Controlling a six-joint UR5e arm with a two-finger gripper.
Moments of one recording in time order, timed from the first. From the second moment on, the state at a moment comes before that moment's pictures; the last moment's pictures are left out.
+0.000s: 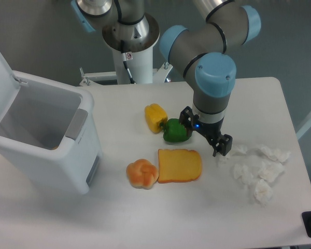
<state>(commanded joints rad) 2.56 -1.92 -1.51 -1.21 1.59 1.31</state>
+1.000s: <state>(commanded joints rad) 2.60 -1.60 -1.78 -1.20 1.39 1.28</state>
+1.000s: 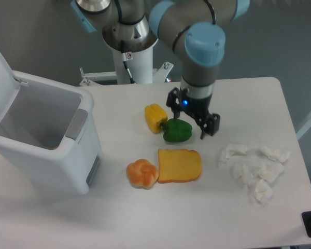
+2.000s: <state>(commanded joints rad) 2.22 -1.27 -1.84 -1.31 1.25 0.69</state>
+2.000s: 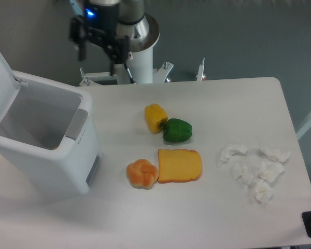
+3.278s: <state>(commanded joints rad) 2.06 -1.29 -1.73 -1.18 1.02 0.30</state>
